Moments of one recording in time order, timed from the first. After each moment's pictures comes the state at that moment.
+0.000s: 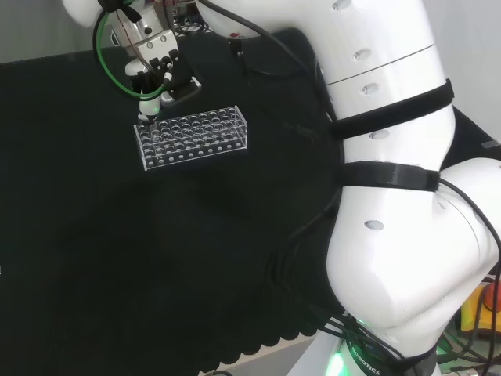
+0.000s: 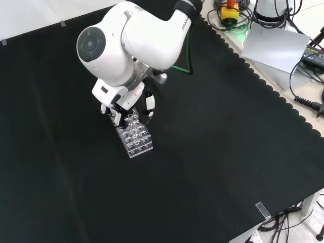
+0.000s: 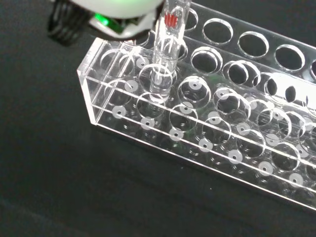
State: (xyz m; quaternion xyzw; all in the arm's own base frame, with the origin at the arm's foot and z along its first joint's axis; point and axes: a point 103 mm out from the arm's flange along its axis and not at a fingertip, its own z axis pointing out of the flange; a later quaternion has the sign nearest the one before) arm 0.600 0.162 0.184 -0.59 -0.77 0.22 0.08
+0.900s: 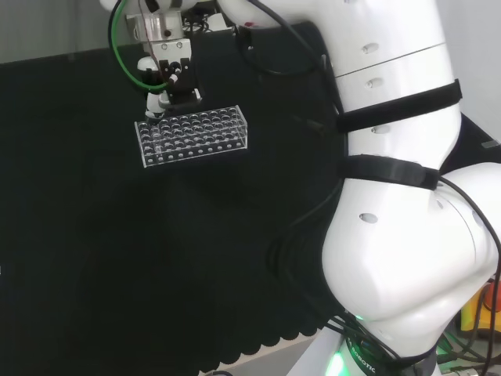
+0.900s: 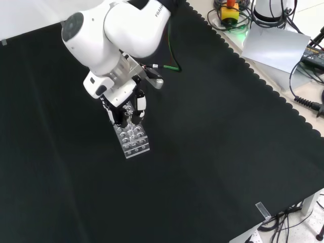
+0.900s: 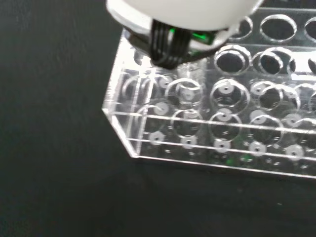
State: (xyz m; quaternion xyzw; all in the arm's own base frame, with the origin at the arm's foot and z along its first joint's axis) arm 0.609 0.158 0.171 -0.67 -0.72 0.11 0.18
